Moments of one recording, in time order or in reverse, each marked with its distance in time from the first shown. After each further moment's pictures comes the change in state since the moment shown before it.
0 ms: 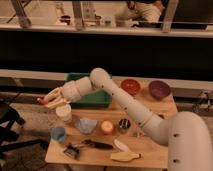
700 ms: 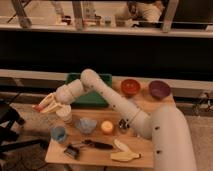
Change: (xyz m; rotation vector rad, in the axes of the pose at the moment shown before) arm 0.032 0.006 0.039 -0.142 -0.019 0.067
